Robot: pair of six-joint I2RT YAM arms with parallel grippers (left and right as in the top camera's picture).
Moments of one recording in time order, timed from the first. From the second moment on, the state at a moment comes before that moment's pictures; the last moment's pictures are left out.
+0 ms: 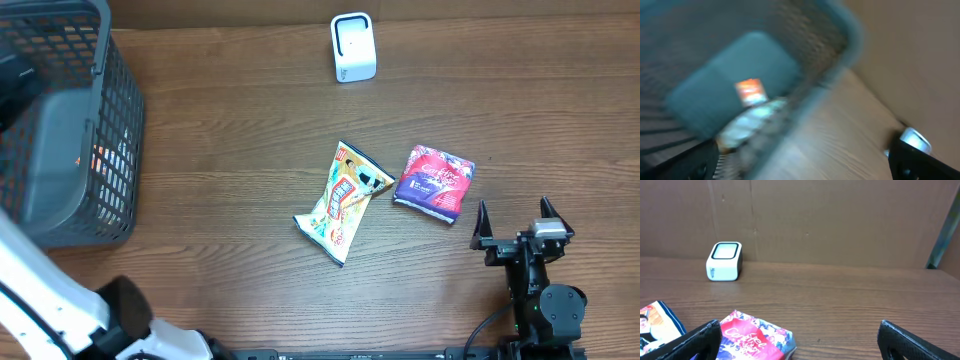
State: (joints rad) left arm 0.64 1.78 2.59 -1.62 0.18 -0.35; right arm 0.03 0.01 0.02 -0.03 0.00 -0.04
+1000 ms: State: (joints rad) left arm 0.63 2.28 2.12 -1.51 0.06 -0.05; right arm 0.03 0.01 0.02 -0.04 0.00 -0.04
